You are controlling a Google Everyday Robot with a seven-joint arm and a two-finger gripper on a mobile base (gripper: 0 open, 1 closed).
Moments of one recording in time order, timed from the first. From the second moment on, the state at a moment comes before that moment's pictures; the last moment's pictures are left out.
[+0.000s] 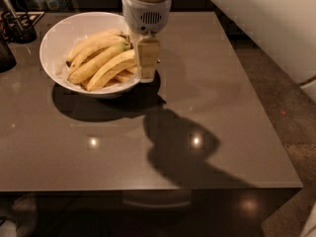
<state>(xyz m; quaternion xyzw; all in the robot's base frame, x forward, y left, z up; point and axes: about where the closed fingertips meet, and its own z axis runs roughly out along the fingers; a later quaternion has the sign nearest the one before) 0.564 0.025 0.962 -0.77 0.62 -0.04 0.12</state>
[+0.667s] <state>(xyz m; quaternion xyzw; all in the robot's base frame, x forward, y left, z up) 0.568 0.048 0.971 -0.80 0.59 -0.06 0.12</state>
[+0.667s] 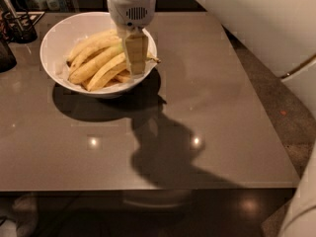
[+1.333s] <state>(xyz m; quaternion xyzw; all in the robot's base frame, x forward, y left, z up) 0.586 0.068 0.967 -0.81 0.57 -0.08 0.11</state>
